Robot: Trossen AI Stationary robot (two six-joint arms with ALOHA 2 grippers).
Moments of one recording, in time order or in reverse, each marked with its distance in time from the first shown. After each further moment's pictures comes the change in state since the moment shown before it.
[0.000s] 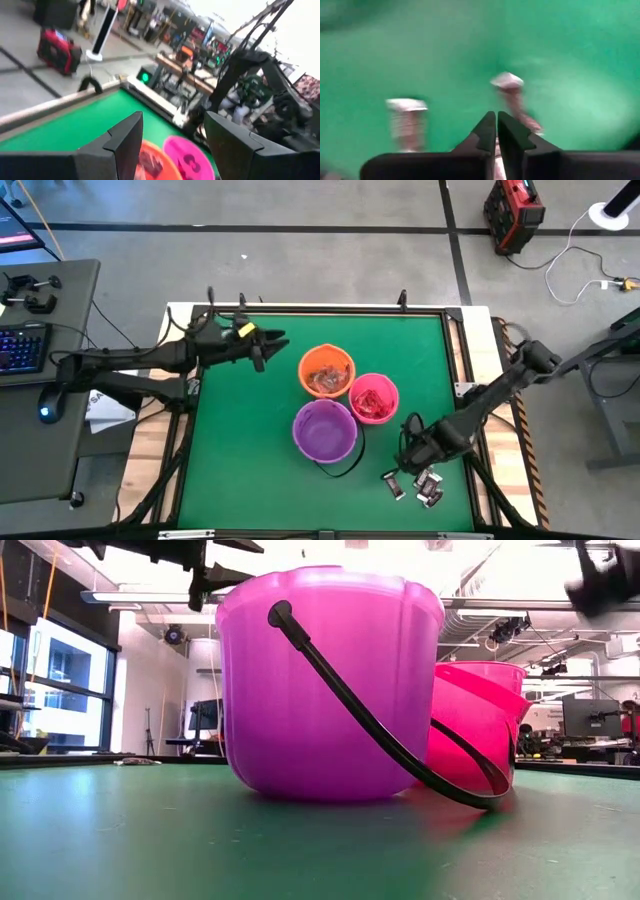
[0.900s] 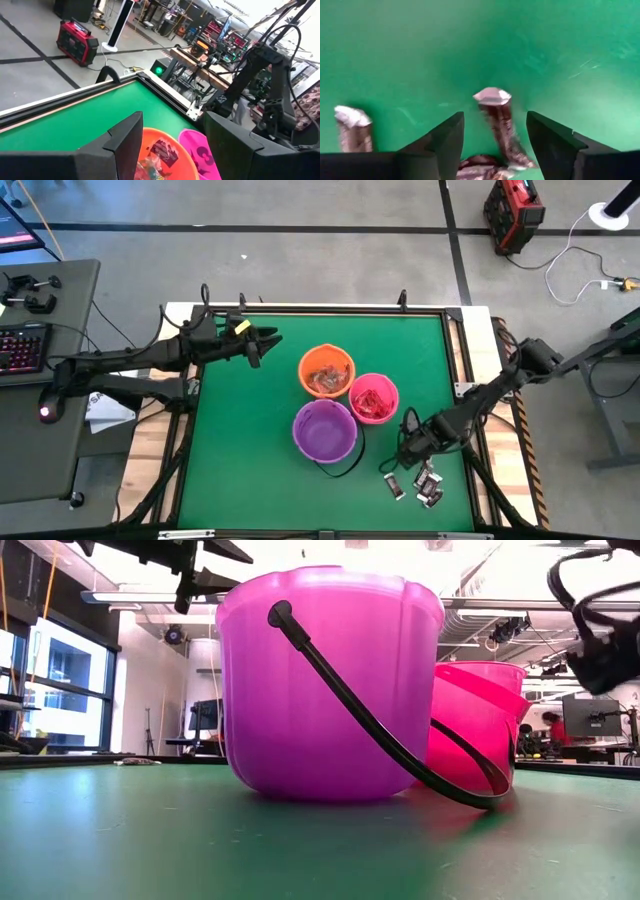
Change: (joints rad) left arm 0.028 -0.053 0.006 -0.133 -0.026 -0.019; right arm -0.059 -0.013 -0.295 0.299 -0.138 -0.091
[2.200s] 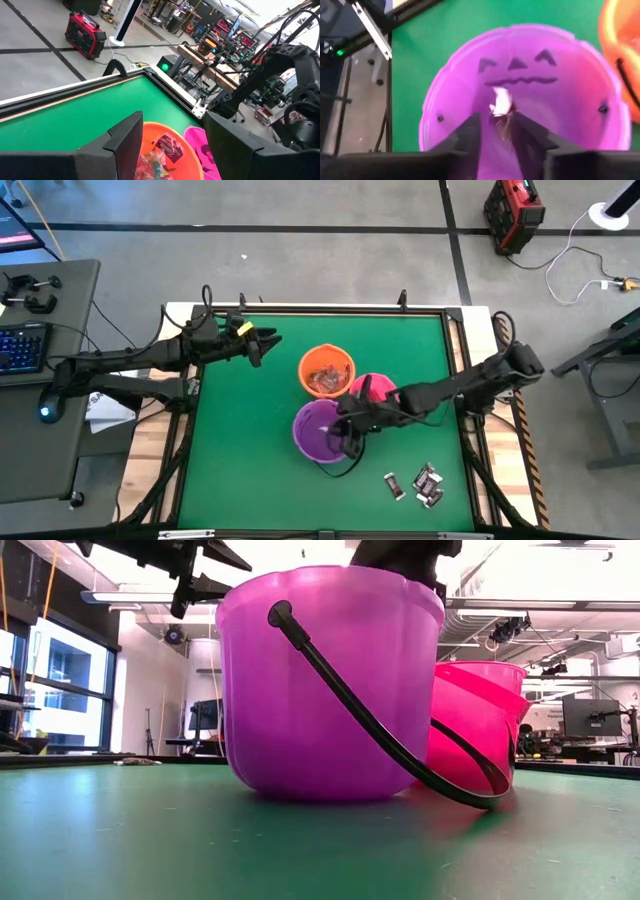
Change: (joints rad) left arm 0.000 0.000 -0.001 -0.039 -0.026 -0.046; right arm -0.279 0.166 0.477 0.407 0.241 -0.888
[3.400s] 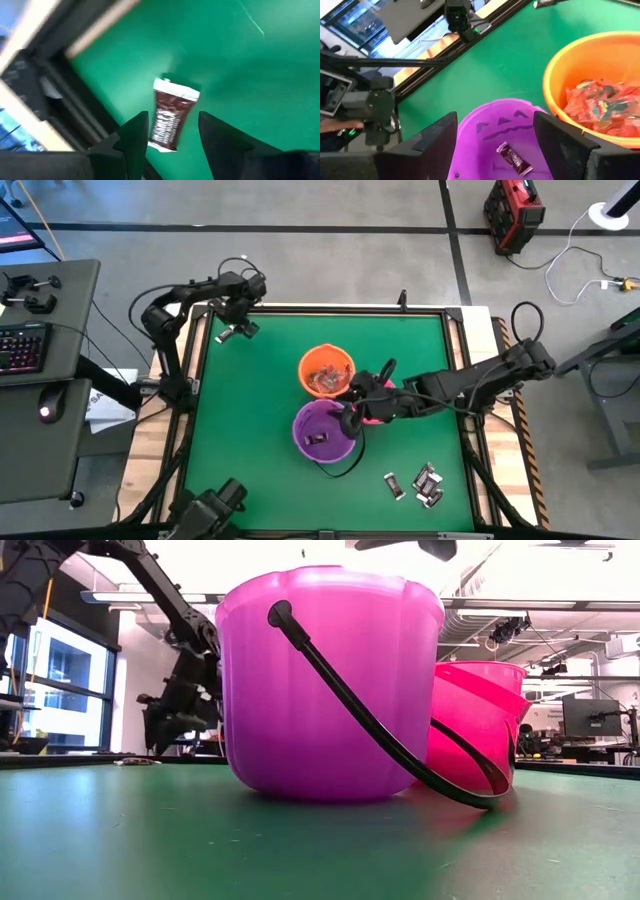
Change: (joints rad) left arm 0.751 1.049 0.581 -1.112 -0.171 0.519; right arm 0.006 -0.109 0.133 -0.114 0.267 0.162
